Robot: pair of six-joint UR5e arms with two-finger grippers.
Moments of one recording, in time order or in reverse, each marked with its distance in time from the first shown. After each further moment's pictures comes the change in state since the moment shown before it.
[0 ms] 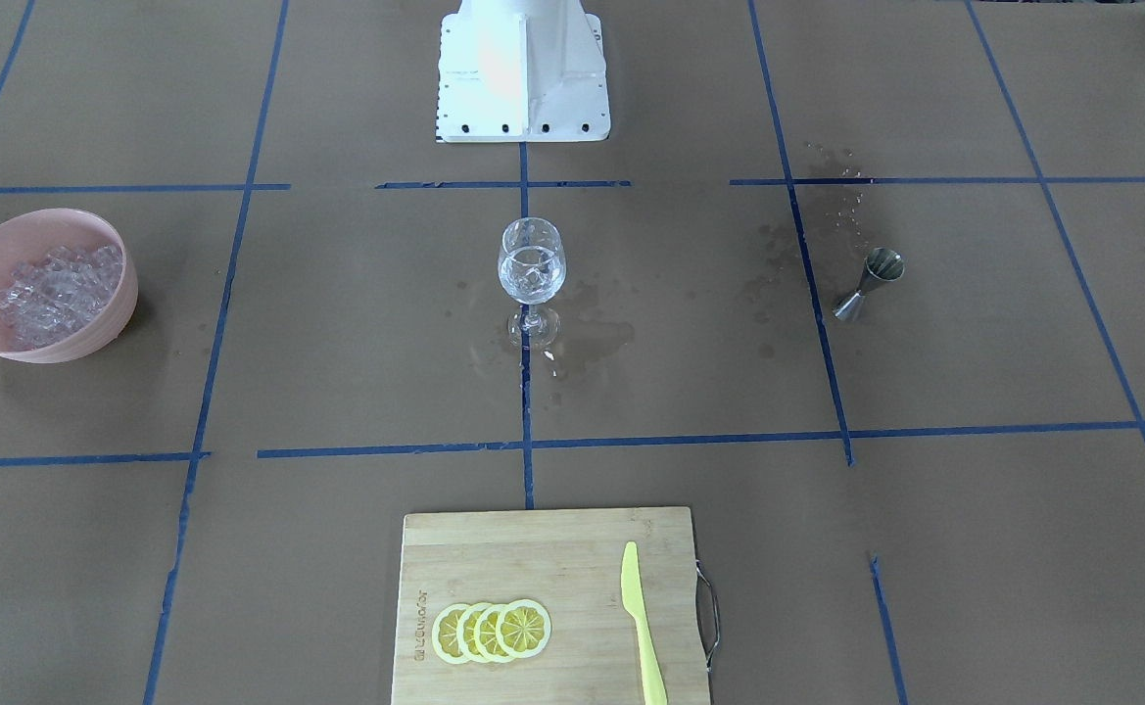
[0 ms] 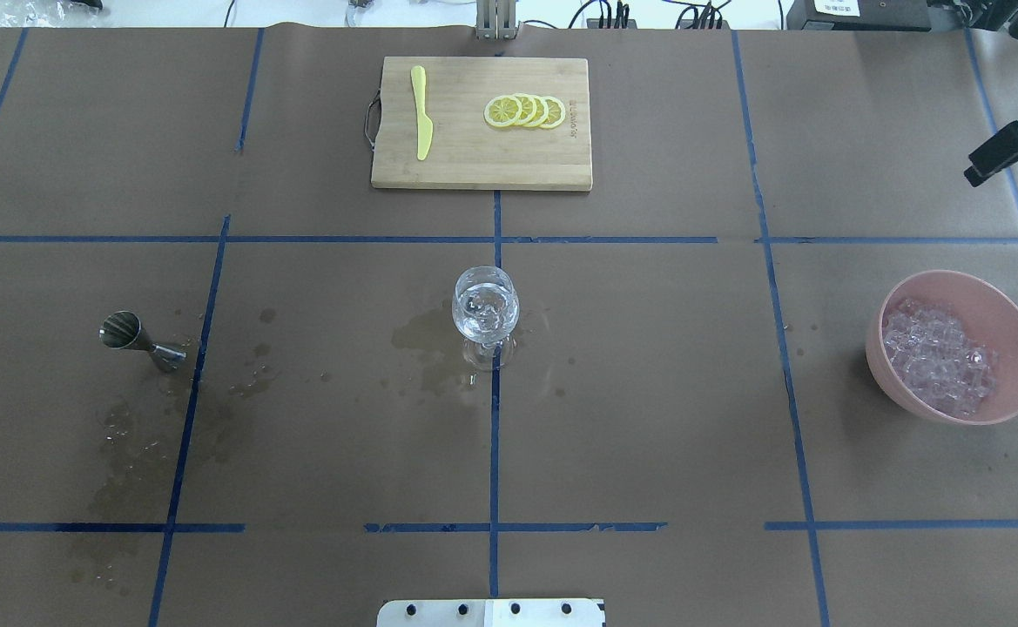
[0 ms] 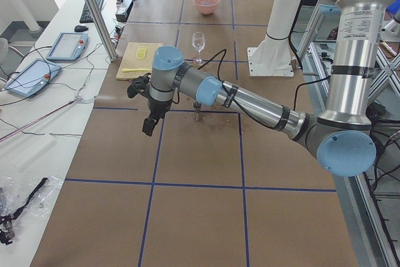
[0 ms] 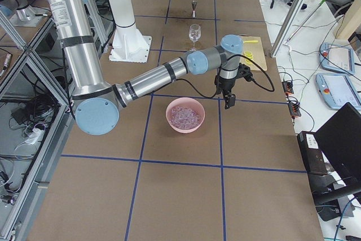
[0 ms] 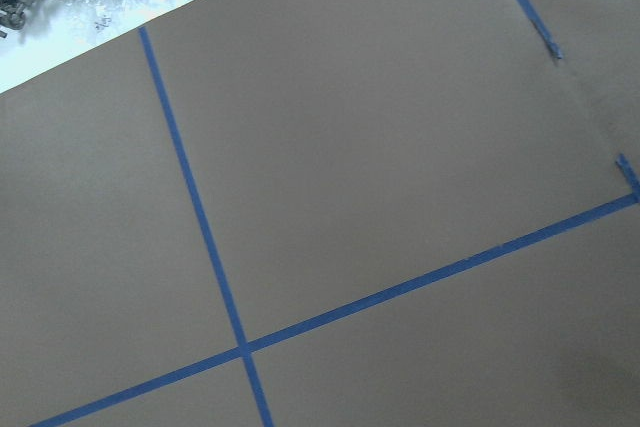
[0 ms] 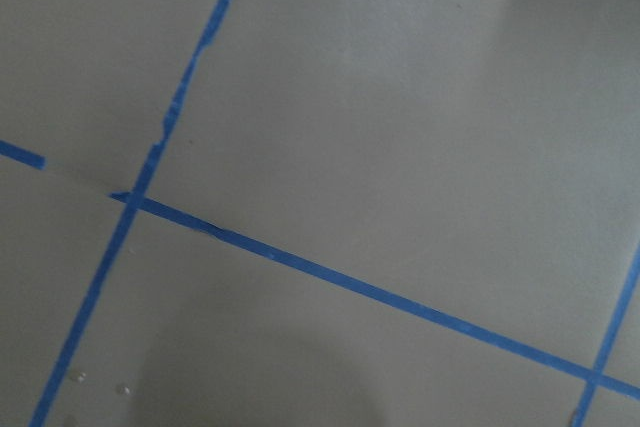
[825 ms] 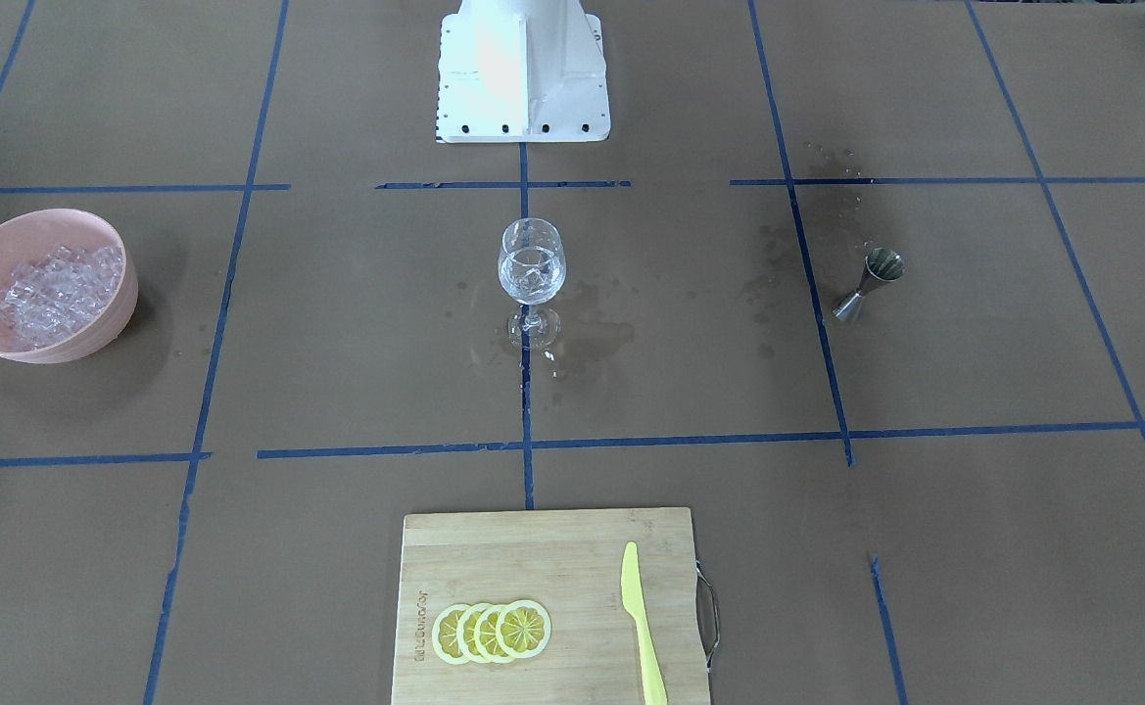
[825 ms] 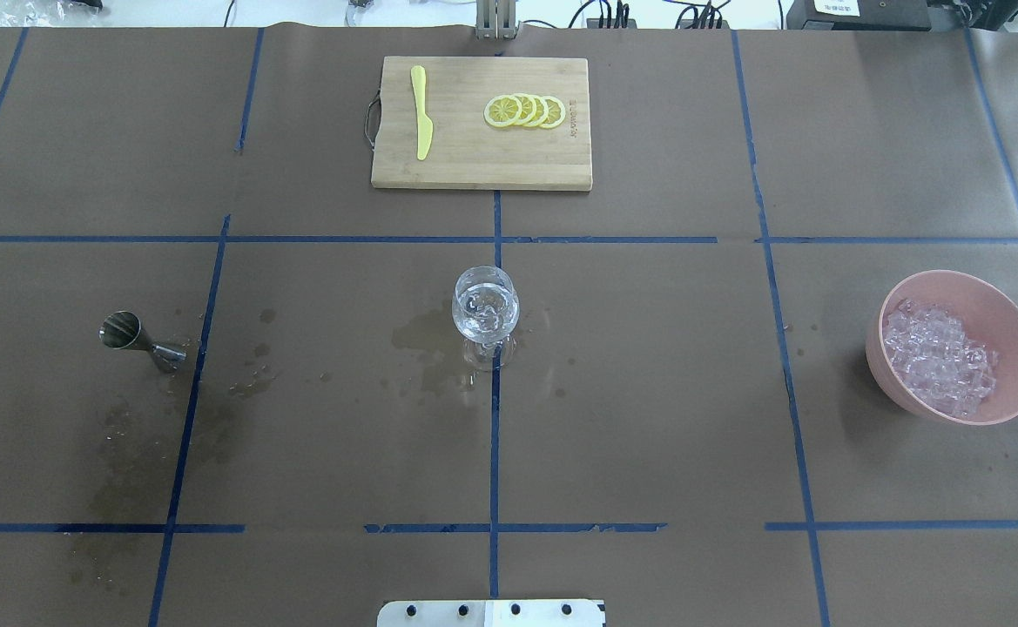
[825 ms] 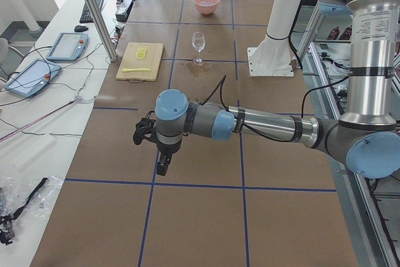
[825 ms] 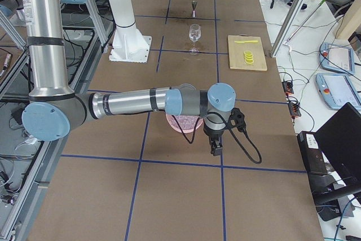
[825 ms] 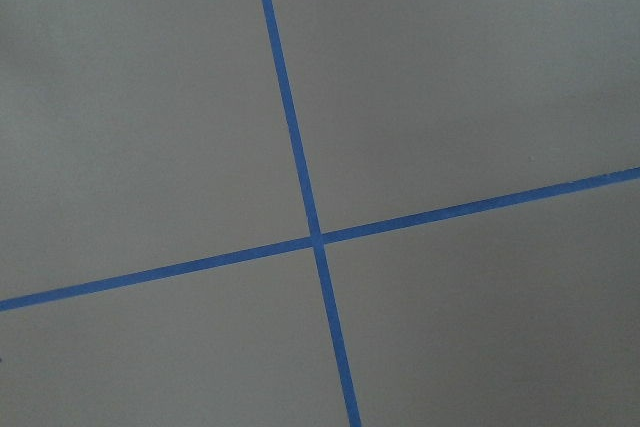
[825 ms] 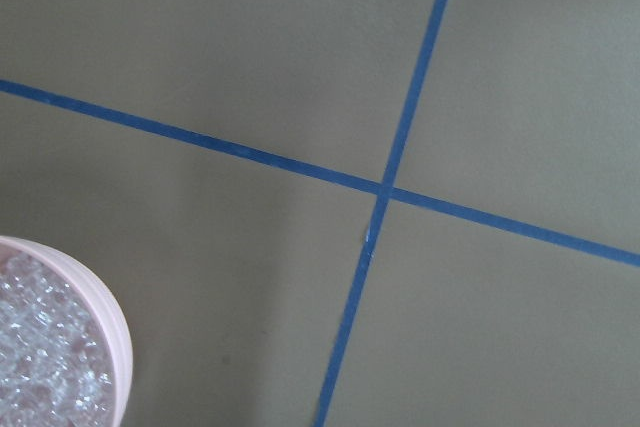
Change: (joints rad) left arm -0.102 0.110 0.098 -0.009 -0.069 0.074; right arm 0.306 -0.178 -0.119 0.002 0.125 -0.312
